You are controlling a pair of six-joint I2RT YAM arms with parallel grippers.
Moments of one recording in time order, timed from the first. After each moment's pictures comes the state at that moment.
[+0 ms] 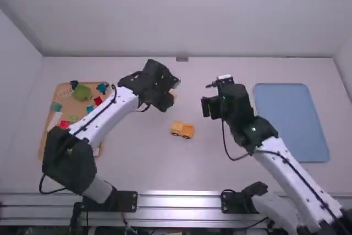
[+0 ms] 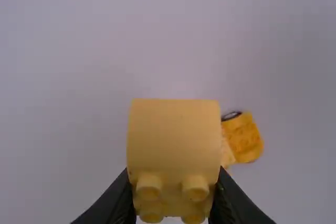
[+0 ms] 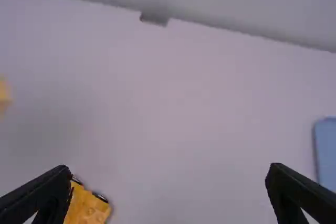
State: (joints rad) left arm -0.41 1.63 1.31 -0.76 0.20 0.16; right arm 0.48 1.08 0.87 -0.42 0.18 0.08
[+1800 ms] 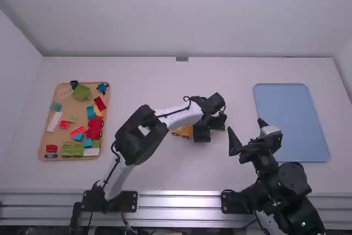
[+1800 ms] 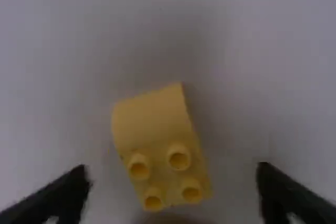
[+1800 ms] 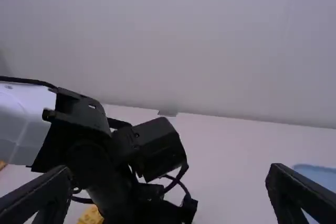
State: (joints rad) left arm -0.81 2.20 1.60 -0.77 0.05 0.69; right arm 0.50 0.10 0.53 -0.52 0.17 0.06
